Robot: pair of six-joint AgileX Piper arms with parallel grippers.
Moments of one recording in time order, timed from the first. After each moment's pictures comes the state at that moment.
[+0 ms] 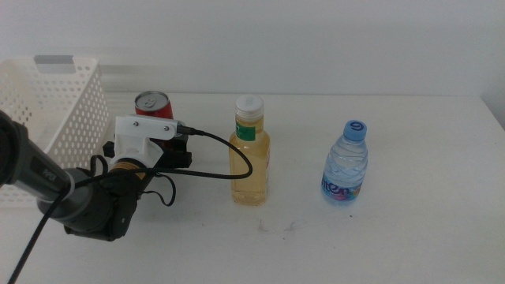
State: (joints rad) left arm -0.24 2.12 -0.79 -0.07 -1.01 0.00; right arm -0.03 0.00 0.00 -0.01 0.25 -0.03
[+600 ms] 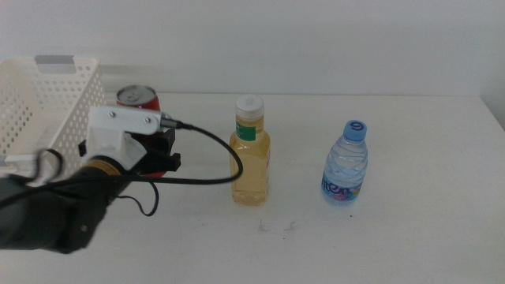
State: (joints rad) left arm -0.27 1.76 -0.58 -0.06 -0.79 -0.01; right arm -0.03 0.00 0.00 -0.01 0.25 -0.03
